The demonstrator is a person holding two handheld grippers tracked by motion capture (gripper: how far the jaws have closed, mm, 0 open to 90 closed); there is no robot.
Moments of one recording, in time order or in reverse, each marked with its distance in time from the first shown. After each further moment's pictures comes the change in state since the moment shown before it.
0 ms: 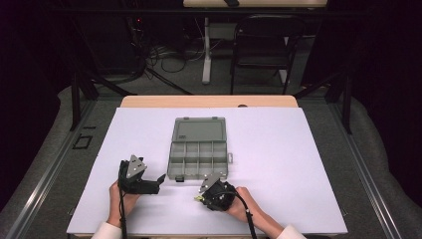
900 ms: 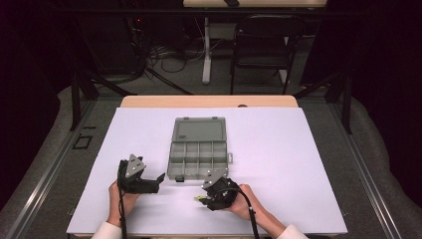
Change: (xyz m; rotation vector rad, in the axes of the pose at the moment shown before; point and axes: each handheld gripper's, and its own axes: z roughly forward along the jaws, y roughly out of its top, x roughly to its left) left arm 0.002 0.001 -0.001 -0.009 0.005 -0.009; right arm -0.005 0.003 -0.012 -0.050 0.006 0.010
